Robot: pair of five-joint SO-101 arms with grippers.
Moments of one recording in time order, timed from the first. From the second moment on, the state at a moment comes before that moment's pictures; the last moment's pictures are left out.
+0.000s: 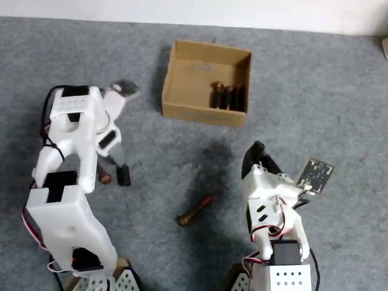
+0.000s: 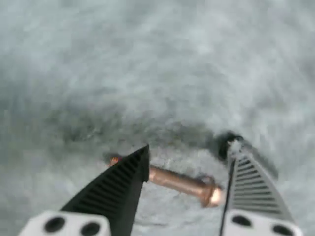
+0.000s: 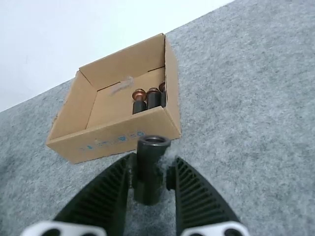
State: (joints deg) left arm -13.2 21.1 1.9 77.4 -31.9; right arm -8.3 -102.9 95.3 34.3 -23.9
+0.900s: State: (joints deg) left arm -15.0 12.9 3.6 94.5 31.8; right arm -8.3 -102.9 95.7 32.3 -23.9
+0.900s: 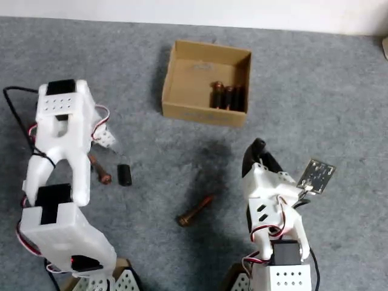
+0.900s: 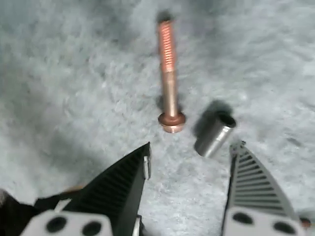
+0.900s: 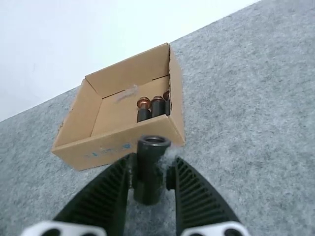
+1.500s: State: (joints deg) left arm -18.1 24.7 7.4 82.4 37.6; right arm -8.3 -102.9 95.7 32.3 -23.9
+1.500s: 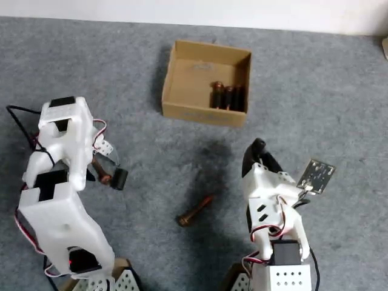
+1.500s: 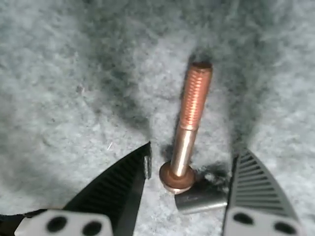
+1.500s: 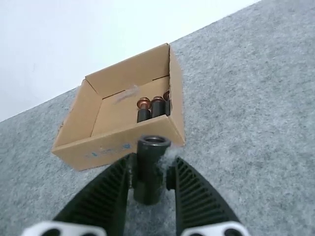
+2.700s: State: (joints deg) left arm -18.1 12.2 6.2 82.2 -48.7; right arm -8.3 -102.9 95.7 32.3 -23.9
